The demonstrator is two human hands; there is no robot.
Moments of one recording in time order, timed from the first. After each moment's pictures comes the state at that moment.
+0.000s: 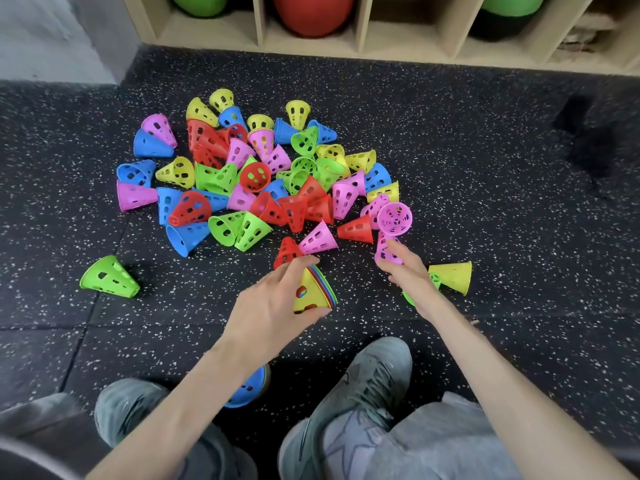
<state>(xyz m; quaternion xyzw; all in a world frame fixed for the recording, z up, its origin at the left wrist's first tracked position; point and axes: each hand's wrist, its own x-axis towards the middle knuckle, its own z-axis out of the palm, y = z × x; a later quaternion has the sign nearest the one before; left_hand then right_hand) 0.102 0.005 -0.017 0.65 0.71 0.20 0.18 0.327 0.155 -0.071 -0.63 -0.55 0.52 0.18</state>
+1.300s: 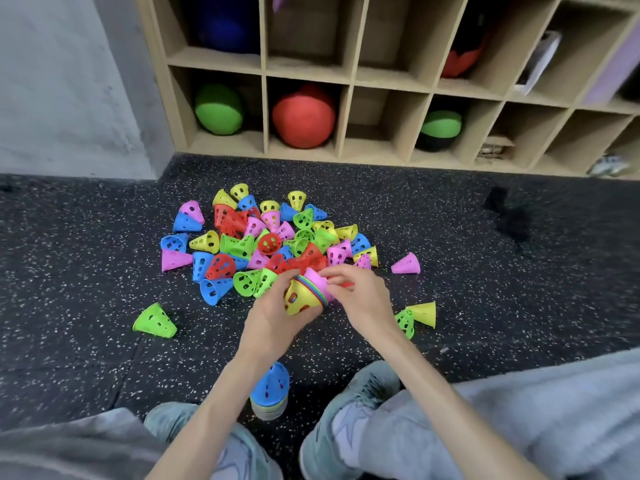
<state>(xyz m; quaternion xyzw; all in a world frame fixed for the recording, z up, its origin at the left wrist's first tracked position) 0.083 -0.044 0.051 0.54 0.69 0.41 0.24 0.243 0.013 0.101 -0.52 -0.73 0.33 0.29</state>
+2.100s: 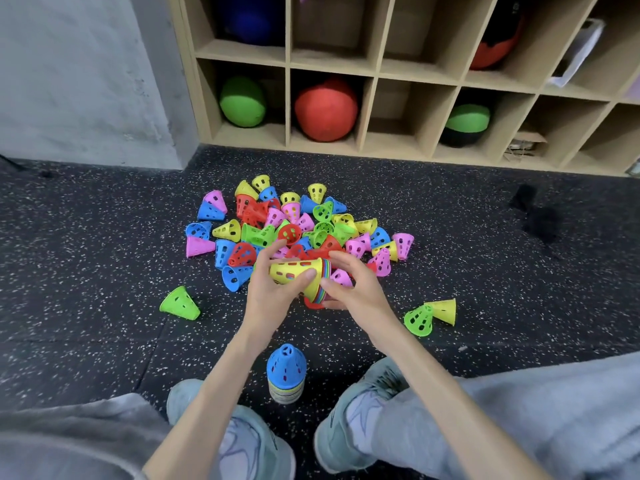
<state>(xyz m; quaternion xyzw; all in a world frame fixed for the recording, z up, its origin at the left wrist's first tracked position) 0.058 -0.050 0.059 0.42 0.59 0.61 0.32 0.221 -0.003 0.092 -0.42 -0.61 0.58 0.34</state>
